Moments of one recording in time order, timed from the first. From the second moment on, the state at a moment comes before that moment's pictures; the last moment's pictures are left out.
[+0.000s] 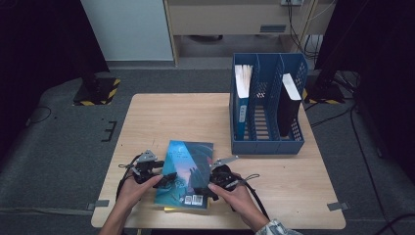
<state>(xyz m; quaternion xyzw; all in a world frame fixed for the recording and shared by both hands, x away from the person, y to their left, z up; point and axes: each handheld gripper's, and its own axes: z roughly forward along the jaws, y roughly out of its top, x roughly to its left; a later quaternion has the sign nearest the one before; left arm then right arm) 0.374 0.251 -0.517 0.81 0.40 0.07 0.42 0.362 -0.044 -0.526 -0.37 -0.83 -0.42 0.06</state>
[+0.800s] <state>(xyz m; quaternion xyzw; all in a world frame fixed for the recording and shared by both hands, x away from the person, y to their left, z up) 0.372 0.257 -0.516 0.81 0.41 0.07 0.41 0.371 -0.028 -0.522 -0.37 -0.81 -0.46 0.06</state>
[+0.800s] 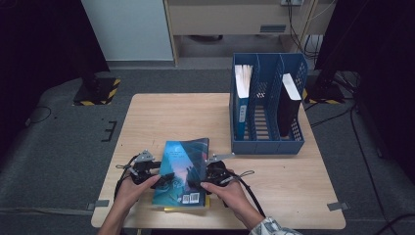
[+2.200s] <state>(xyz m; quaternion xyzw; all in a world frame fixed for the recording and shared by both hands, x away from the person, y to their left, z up) 0.398 0.273 -0.502 0.83 0.41 -0.02 0.37 0.394 -0.010 -0.506 -0.35 -0.84 -0.41 0.08</state>
